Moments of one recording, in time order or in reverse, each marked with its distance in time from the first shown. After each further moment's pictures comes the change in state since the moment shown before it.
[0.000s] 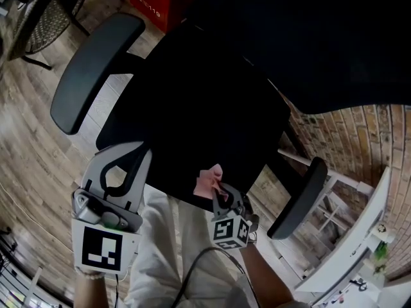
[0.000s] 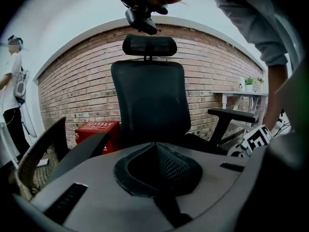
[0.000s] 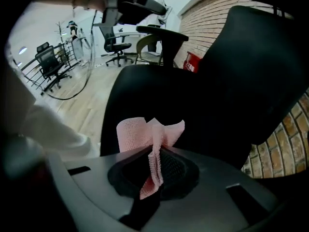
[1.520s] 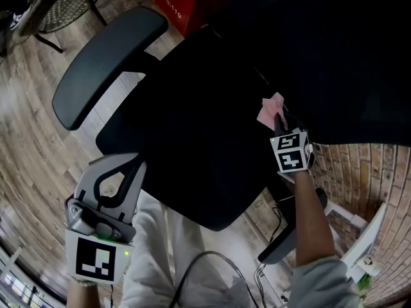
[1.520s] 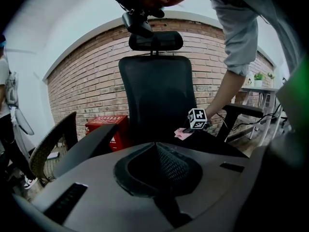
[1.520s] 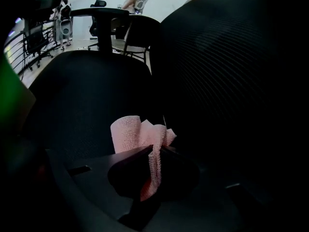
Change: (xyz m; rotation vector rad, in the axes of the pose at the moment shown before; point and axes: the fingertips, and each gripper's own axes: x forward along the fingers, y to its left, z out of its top) left arm -0.005 0.007 -0.024 -0.041 0.053 0.105; right arm 0.090 -0.310 0.059 -0.109 0.035 -0.243
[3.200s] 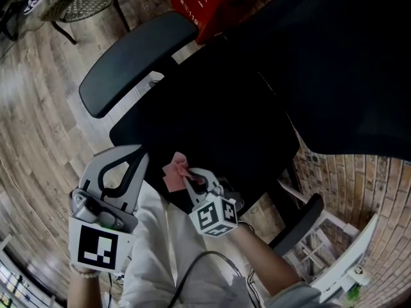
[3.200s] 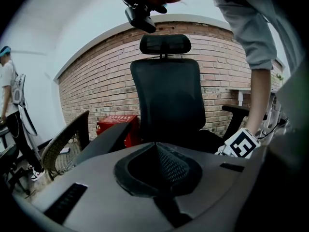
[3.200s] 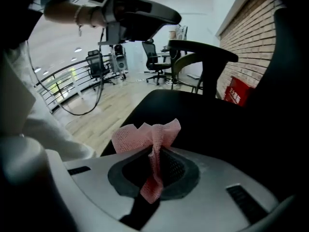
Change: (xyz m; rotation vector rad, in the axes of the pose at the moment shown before) left arm -0.033 0.025 -0.006 -0.035 -0.013 0.090; right arm -0.123 0.320 0.099 -0.217 -0.355 0.578
